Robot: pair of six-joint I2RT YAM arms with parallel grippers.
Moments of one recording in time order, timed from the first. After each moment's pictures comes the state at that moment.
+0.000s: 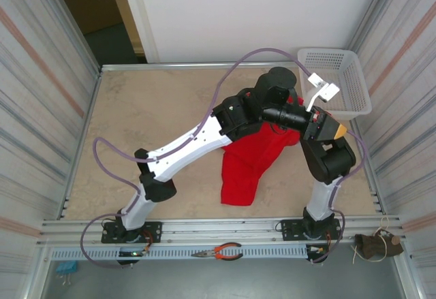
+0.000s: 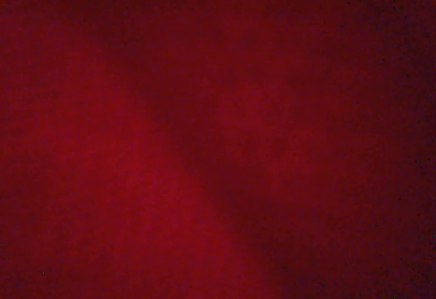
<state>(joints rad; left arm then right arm) -1.19 2.14 2.56 -0.54 0.64 -0.61 0.44 1.83 0.96 0.55 -0.12 1.27</state>
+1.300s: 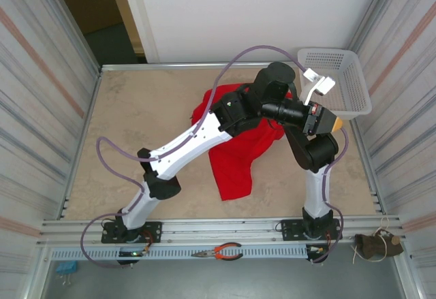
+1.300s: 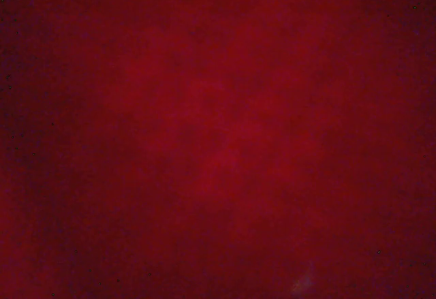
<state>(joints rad) -1.15 2.19 2.66 -0.65 0.59 -0.66 0.50 2.06 1.05 0.76 -0.25 1.35</state>
